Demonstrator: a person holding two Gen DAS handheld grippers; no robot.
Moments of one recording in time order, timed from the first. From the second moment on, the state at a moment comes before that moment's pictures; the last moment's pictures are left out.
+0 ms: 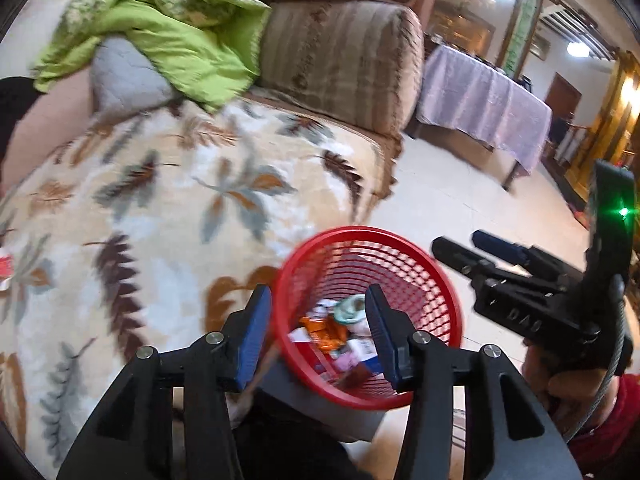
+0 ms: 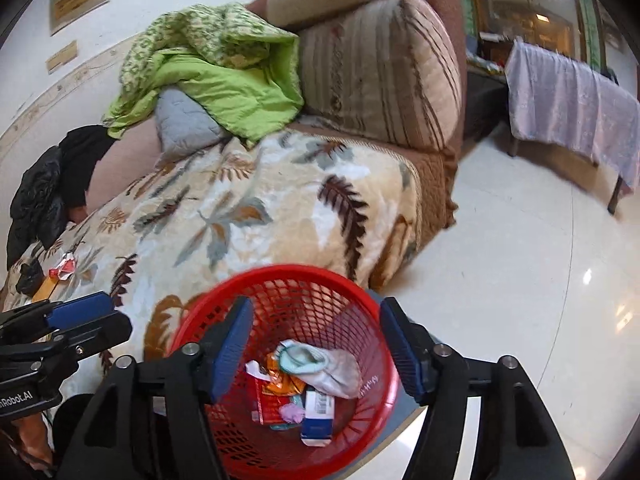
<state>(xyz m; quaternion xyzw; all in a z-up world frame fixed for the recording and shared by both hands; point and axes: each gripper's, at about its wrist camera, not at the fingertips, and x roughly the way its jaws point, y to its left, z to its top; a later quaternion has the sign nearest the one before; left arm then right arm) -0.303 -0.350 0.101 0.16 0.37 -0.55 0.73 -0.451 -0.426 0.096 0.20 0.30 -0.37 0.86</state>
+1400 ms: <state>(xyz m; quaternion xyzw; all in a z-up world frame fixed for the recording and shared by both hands) -0.159 -0.114 0.096 0.02 0.39 -0.30 0.87 -0.280 -0.261 0.118 0.09 0.36 -0.09 0.93</state>
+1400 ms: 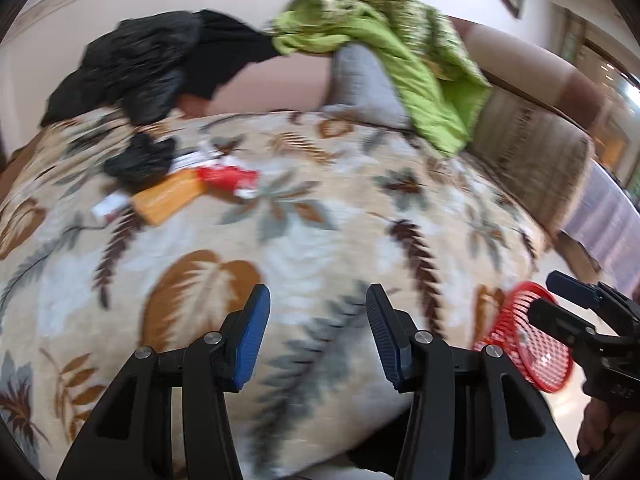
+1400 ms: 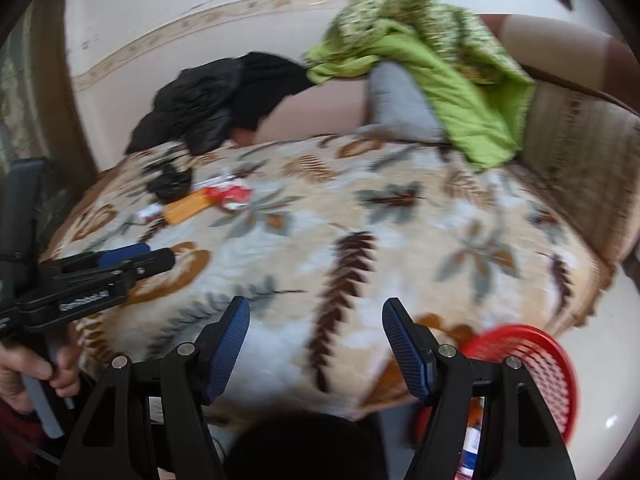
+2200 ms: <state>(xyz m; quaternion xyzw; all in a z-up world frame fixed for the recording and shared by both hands) 0.014 -0.009 0.048 -0.05 0.40 -0.20 0.90 0.040 -0.176 0.030 -0.08 0.42 0.03 0.90</state>
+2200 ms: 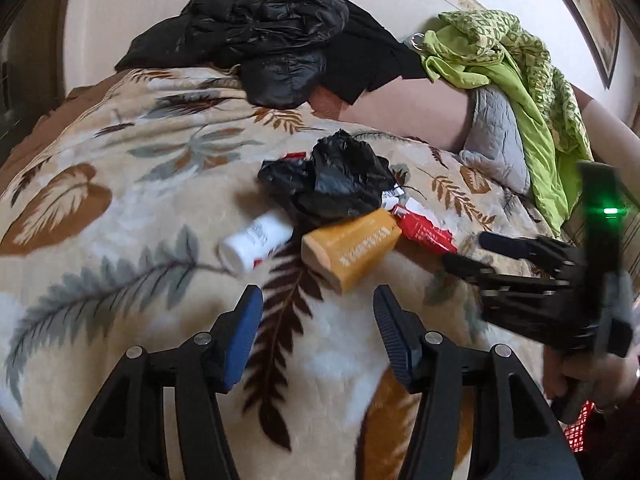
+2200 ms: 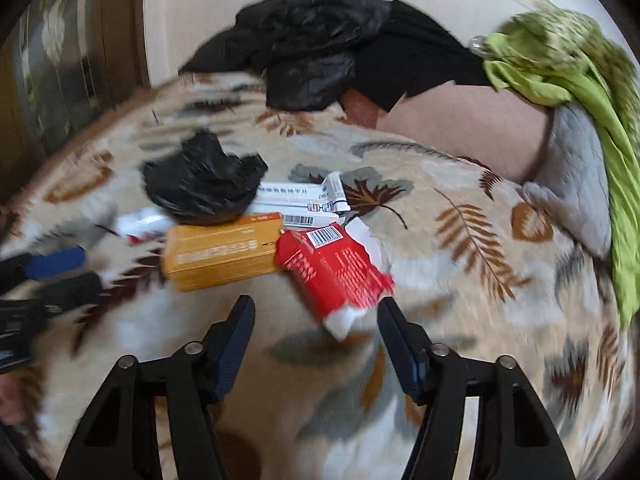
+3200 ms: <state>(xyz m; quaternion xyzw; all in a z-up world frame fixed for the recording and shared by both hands) 0.068 -0.110 0.025 0.07 0.42 -0.26 0.87 -0.012 -0.230 0.054 0.09 0.40 -0.04 0.91</state>
